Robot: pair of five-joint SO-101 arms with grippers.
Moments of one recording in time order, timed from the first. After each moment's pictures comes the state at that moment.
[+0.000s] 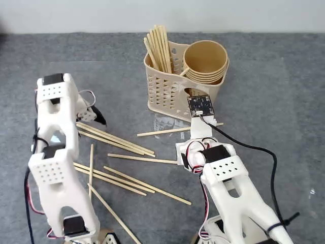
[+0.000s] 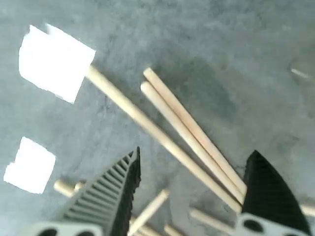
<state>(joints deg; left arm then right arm) -15.7 40.9 -20.8 93.8 27.8 -21.0 -32.9 57.0 48.7 -11.6</state>
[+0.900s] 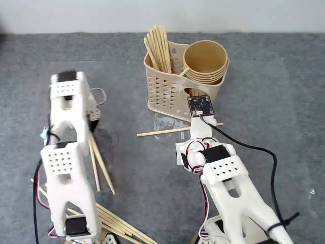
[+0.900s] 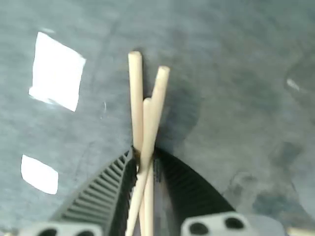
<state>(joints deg) -9.3 51.6 -35.7 98.0 28.4 -21.0 -32.9 57.0 48.7 -11.6</state>
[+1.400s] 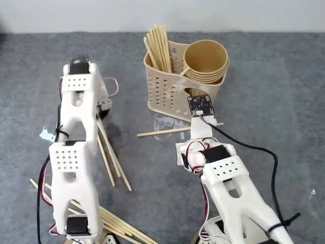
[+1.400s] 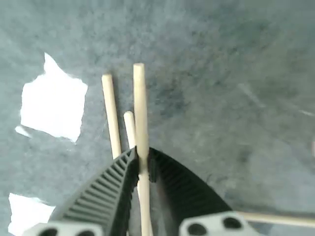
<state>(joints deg) -6.0 49.1 -45.8 99.0 29.9 -21.0 -32.9 57.0 48.7 -11.6</state>
